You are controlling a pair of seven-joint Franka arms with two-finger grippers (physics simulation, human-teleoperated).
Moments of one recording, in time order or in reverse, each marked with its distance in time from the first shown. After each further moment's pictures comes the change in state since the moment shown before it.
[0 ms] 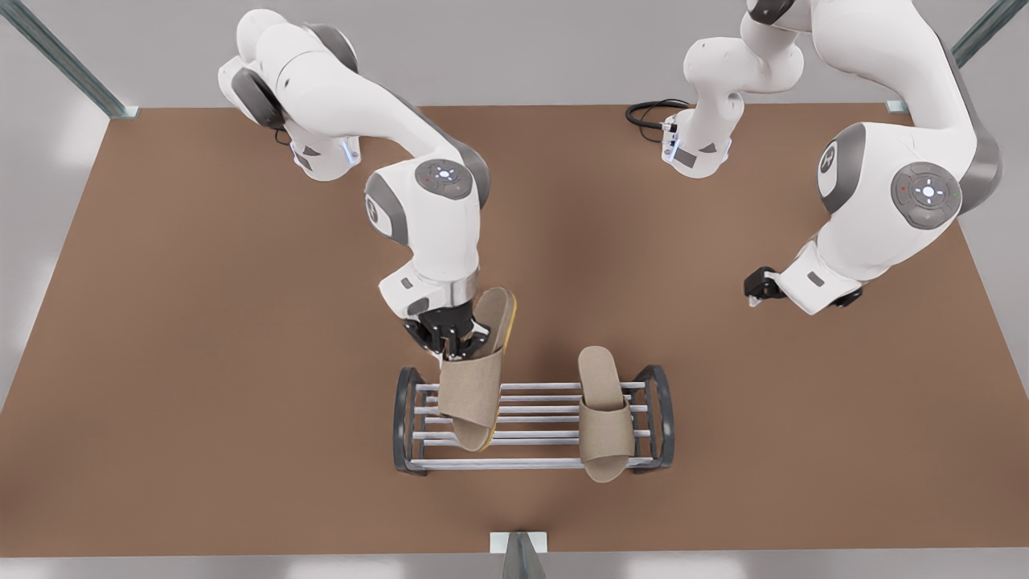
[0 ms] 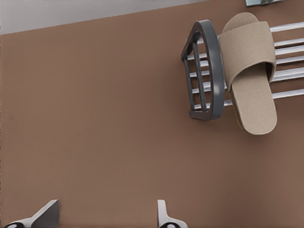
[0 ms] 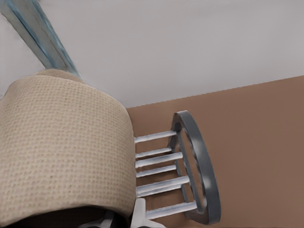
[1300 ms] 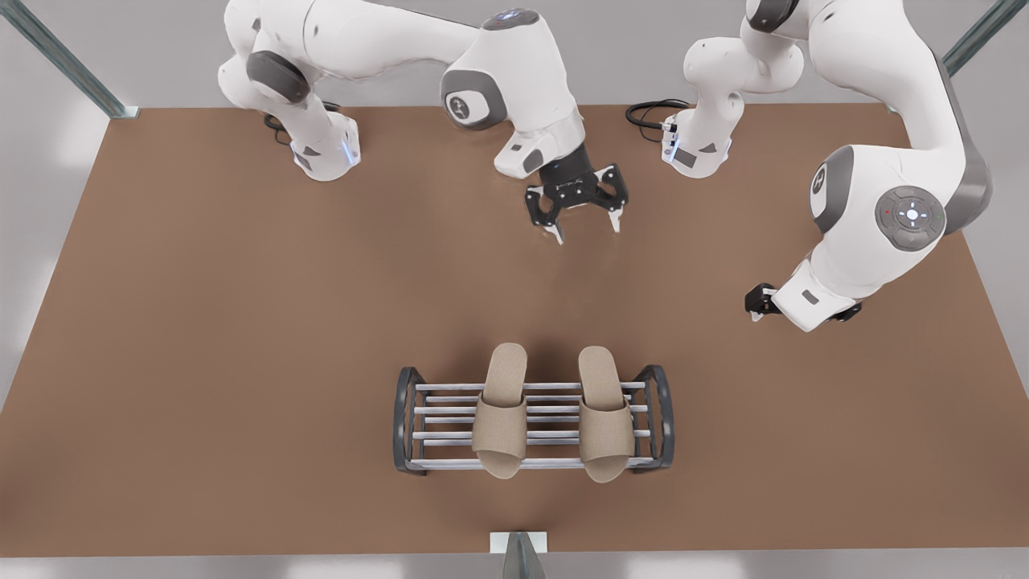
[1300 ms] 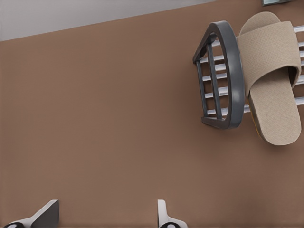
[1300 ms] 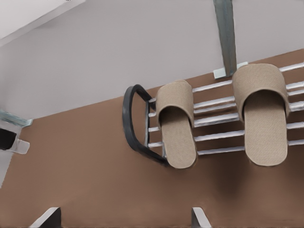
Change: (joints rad) left arm 0.001 0.038 0.000 -0.002 0.045 0.044 -0.005; right arm -0.019 -0.174 0.499 -0.159 -0.140 0.153 0.313
